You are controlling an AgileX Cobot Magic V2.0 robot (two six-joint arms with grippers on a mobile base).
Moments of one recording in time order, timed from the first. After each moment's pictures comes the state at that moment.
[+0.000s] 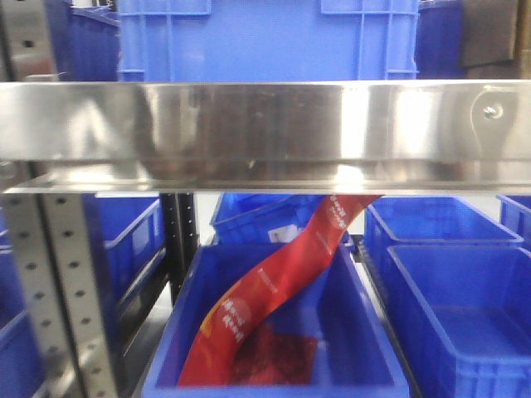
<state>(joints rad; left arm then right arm) -0.03 0.25 -0.48 -0.07 0.19 0.03 0.10 0.39 -0.55 0.08 0.23 -0.03</state>
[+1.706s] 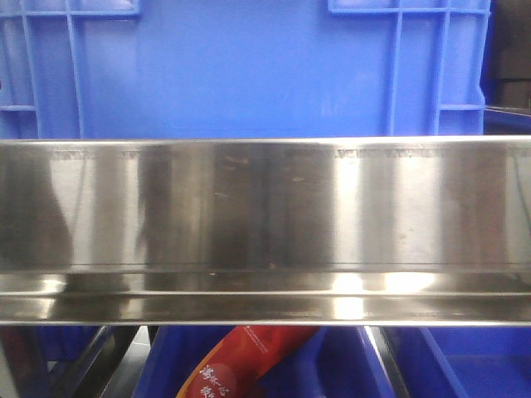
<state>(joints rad) -0.03 0.25 -0.48 -0.07 0.19 0.03 0.10 0.39 -0.55 0.08 0.23 -0.03</state>
